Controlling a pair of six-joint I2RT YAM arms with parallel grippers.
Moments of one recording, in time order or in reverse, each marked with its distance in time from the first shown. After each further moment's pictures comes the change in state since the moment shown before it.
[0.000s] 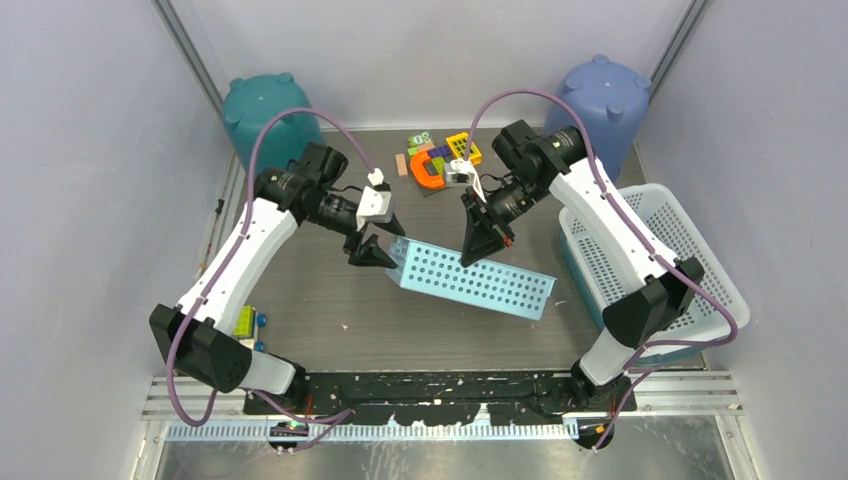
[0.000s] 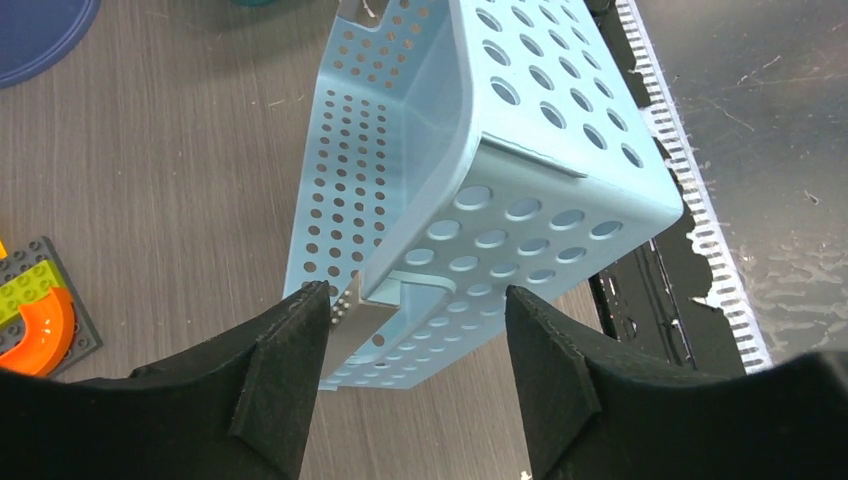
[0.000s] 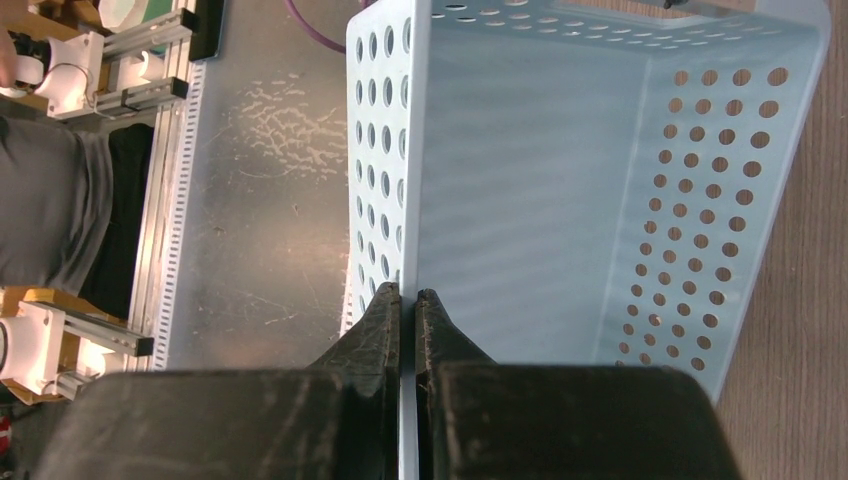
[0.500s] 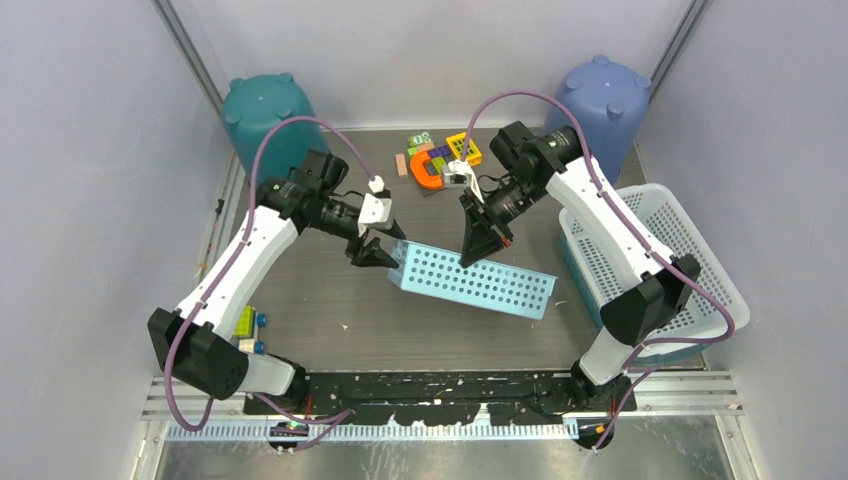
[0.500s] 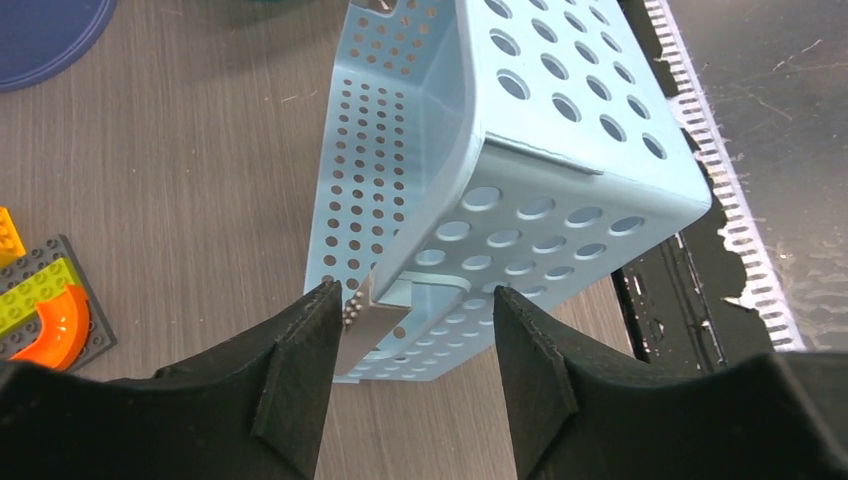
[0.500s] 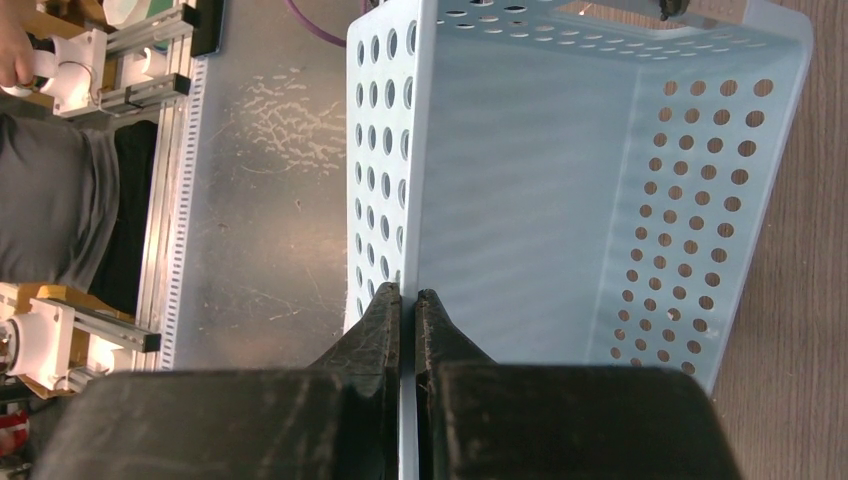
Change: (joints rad) left arm 0.000 -0.037 -0.098 0.117 -0.009 -0.020; right arm 0.004 0.016 0.000 -0.009 0.006 0.000
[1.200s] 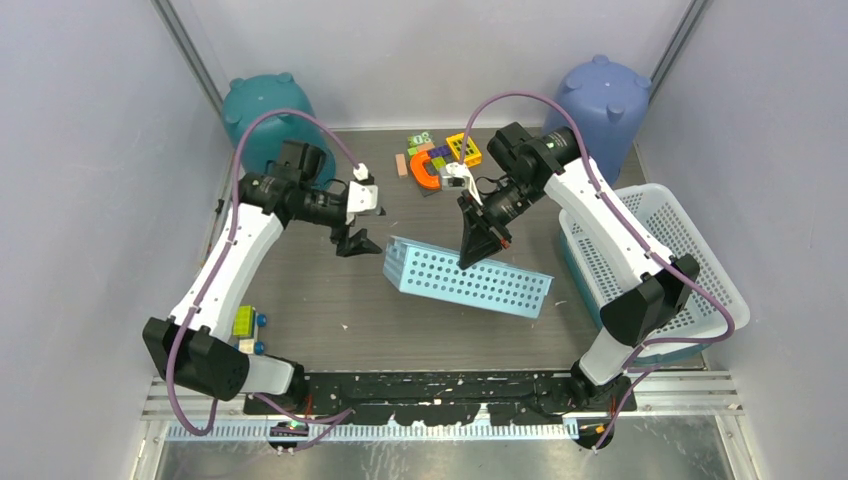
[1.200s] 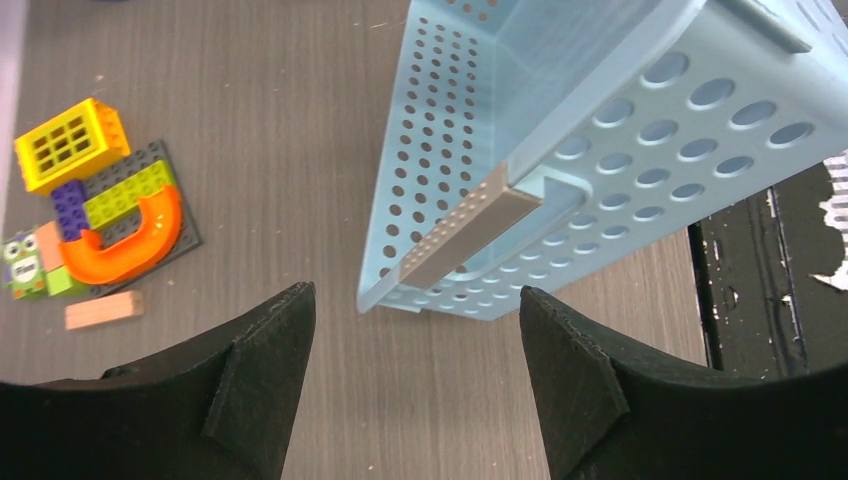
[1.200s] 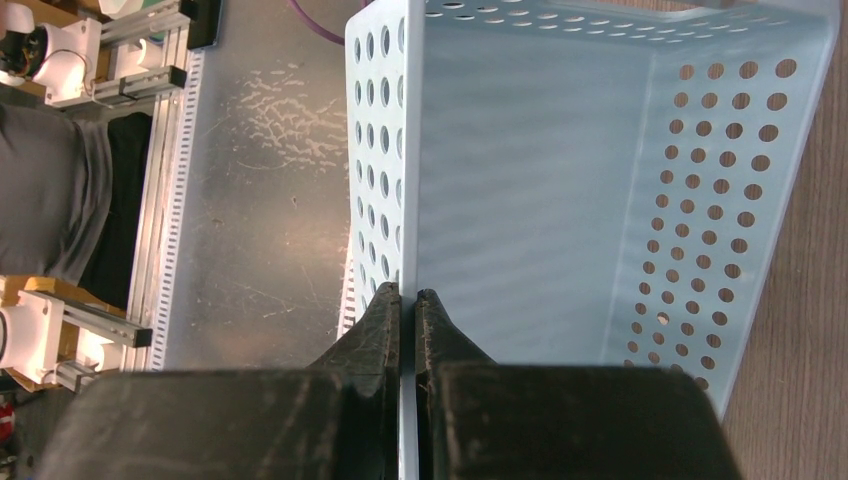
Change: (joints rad) left arm 0.092 -0.015 0.019 0.023 -0.108 0.007; right arm 0.012 0.000 0.000 0.001 0.005 -0.017
